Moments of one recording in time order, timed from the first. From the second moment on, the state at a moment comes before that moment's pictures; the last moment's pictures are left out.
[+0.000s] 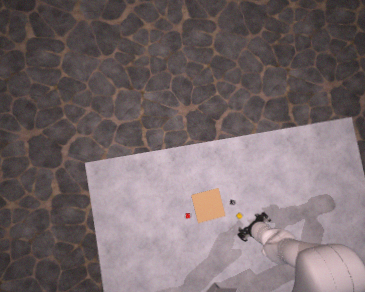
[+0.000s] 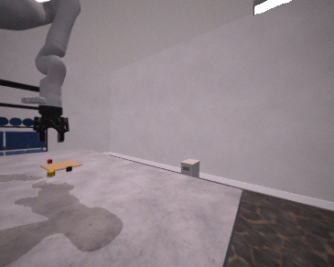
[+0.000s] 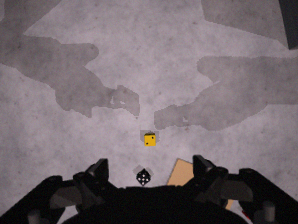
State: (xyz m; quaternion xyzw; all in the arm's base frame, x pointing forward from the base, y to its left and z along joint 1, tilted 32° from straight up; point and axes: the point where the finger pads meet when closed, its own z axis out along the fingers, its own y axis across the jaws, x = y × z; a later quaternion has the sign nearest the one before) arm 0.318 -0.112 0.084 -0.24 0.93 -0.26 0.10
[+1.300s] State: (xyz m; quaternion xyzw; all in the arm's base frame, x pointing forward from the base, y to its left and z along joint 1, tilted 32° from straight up) arm 0.331 -0.099 0.066 0.08 0.96 -0.18 0.19
